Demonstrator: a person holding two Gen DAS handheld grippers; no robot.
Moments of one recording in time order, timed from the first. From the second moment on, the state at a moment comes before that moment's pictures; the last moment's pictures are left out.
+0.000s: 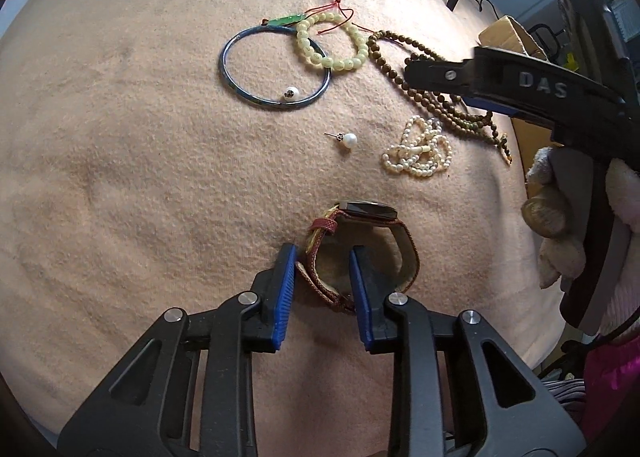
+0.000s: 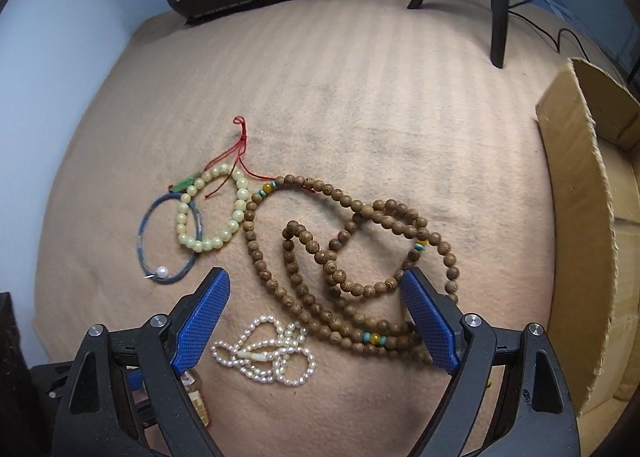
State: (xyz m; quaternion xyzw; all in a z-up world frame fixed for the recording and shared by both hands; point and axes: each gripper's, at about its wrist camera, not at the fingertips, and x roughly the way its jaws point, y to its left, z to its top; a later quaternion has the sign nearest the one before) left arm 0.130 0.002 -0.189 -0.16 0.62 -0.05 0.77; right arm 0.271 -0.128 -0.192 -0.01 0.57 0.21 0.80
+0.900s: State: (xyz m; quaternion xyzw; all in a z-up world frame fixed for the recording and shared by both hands) left arm 0.128 -0.001 -0.185 -0.14 0.59 -0.04 0.79; right arm 0.256 -0.161 -0.187 -0.02 0.54 0.19 0.82
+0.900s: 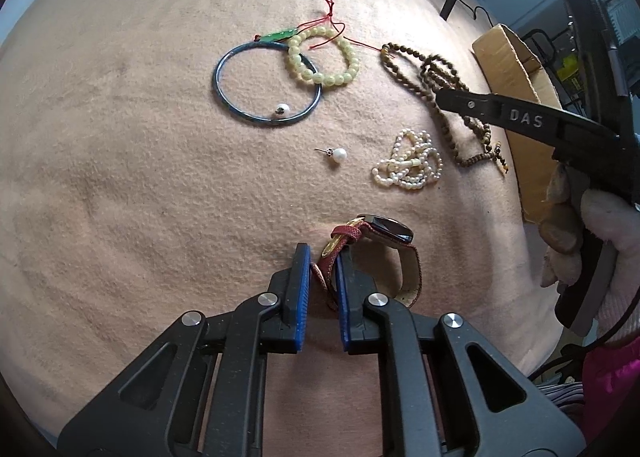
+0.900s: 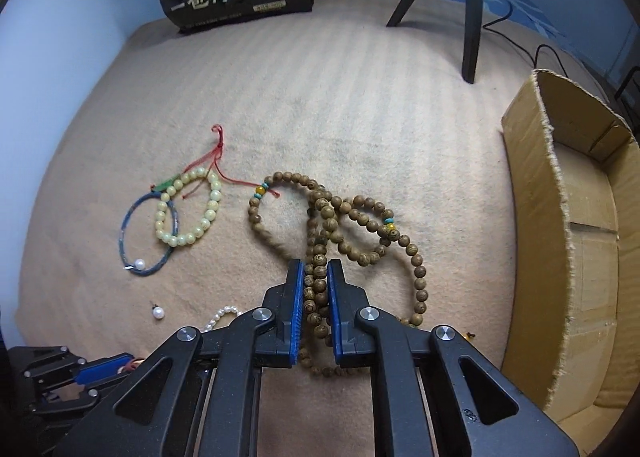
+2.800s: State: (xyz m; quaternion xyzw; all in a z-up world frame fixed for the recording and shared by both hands) left arm 0.127 -0.020 -0.130 -0.15 0.52 -0.09 0.83; right arm 0.207 -0.201 -0.074 0.03 0.43 0.22 0.88
